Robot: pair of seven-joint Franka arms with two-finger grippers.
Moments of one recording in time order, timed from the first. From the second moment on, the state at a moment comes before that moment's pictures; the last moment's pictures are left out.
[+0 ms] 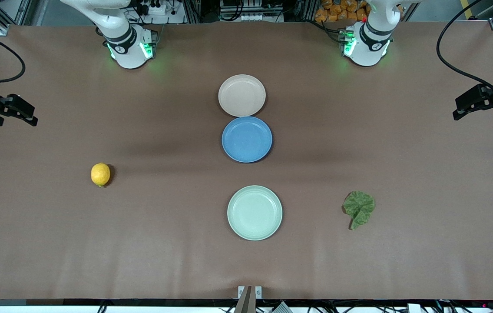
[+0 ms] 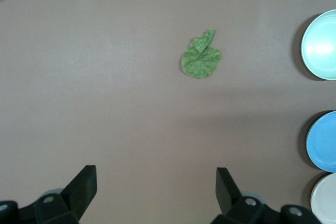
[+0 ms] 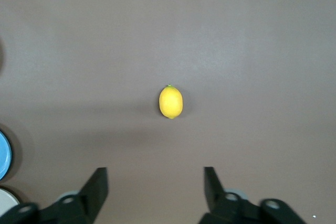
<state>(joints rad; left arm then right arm) 0.05 0.05 -0.10 -1.45 0.00 1.53 0.01 -0.09 -0.02 0.05 -1.63 -0.01 1.63 -0.03</state>
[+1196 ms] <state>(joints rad) 0.06 0.18 -0.09 -1.49 0.00 1.62 0.02 -0.09 0.00 0.05 -1.65 -0.01 1.63 -0.03</state>
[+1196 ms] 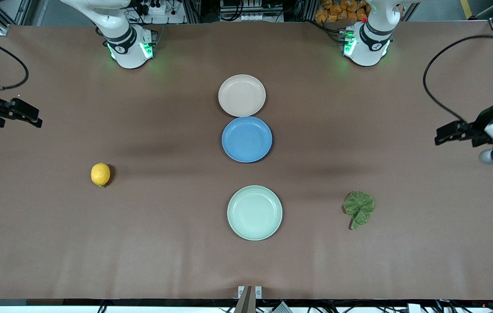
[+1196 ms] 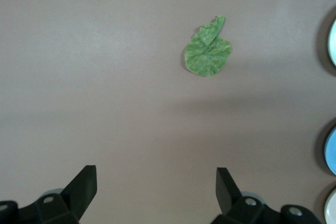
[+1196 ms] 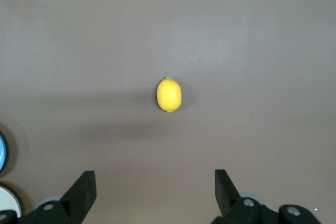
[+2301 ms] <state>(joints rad) -0.02 0.39 -0.11 -1.70 0.00 2.04 0.02 -0.12 0.26 0.05 -1.99 0.00 2.22 -0.18</state>
